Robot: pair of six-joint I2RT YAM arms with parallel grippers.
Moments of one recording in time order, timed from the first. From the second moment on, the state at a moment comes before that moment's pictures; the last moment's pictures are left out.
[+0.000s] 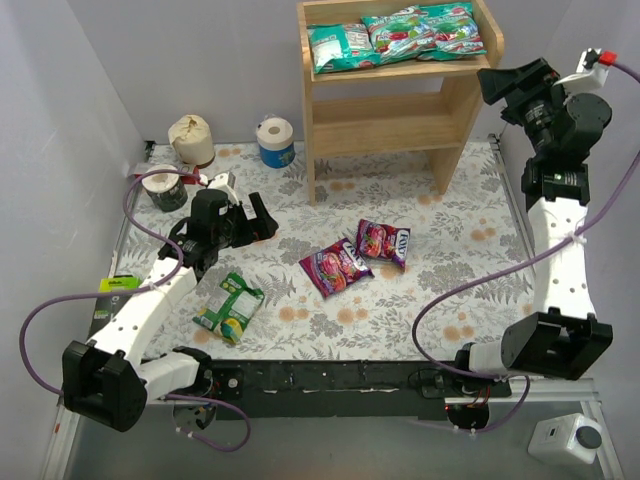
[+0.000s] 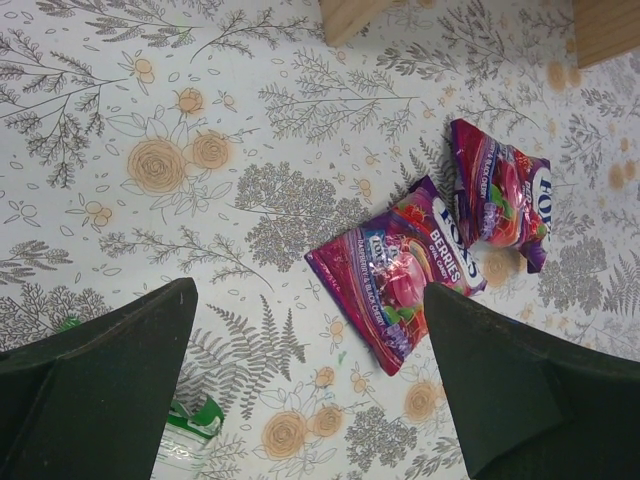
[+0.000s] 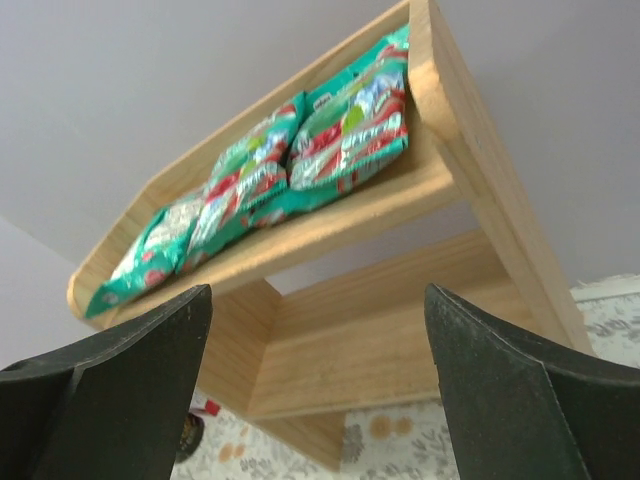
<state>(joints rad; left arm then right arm) -0.33 1.12 0.89 -0.34 0.06 -0.54 -0.15 1.38 1.53 0.07 -0.36 0.74</state>
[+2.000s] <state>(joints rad) -0.33 1.19 0.89 -0.36 0.06 -0.64 0.83 1.49 0.35 0.59 0.10 1.52</state>
